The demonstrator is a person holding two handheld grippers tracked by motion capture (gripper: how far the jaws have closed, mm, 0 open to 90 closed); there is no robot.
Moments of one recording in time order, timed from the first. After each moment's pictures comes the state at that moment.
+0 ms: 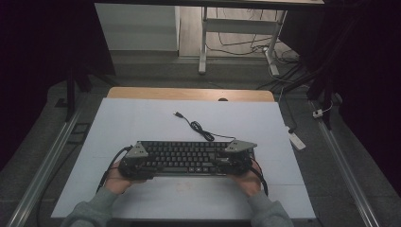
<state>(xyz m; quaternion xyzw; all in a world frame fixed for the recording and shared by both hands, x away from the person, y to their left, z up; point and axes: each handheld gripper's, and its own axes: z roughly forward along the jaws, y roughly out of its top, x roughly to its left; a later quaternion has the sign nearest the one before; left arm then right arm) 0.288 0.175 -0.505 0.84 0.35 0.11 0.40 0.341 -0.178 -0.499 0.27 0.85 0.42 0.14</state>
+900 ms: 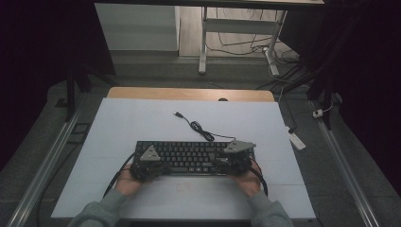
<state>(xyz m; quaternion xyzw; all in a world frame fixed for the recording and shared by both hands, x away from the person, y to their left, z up) 0.295 0.148 -0.520 0.86 0.33 0.10 0.38 0.341 -0.177 -0.500 0.27 0.86 0.42 0.14</state>
